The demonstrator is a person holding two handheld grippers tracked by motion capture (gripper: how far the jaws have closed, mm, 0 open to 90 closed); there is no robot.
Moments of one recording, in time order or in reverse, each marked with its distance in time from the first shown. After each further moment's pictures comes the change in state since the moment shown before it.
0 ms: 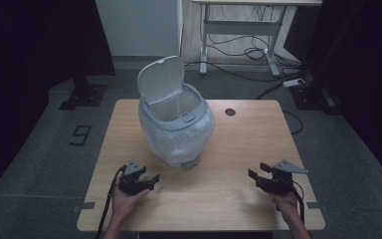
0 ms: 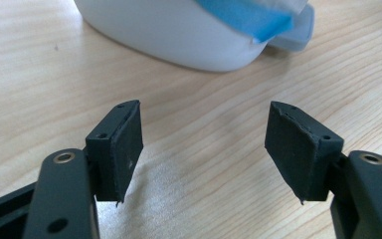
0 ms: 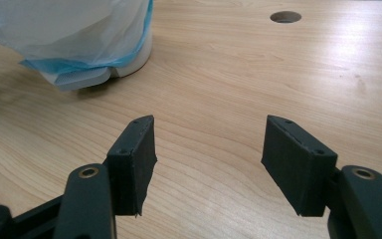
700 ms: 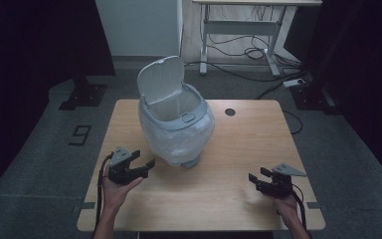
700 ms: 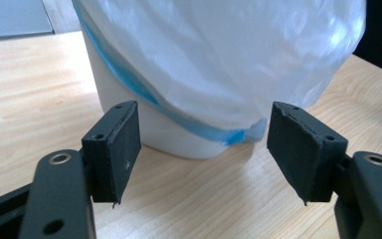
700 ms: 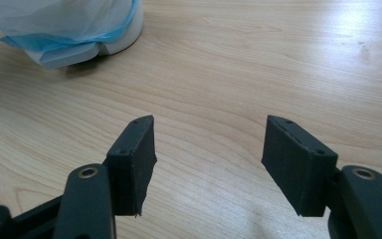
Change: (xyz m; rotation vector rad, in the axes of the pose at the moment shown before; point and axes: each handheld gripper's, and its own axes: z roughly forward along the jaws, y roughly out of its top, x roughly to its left) left arm -0.006 0.056 -0.053 -0.170 -0.010 0.022; right arm -0.004 -0.015 0.004 0.050 -0.014 0.015
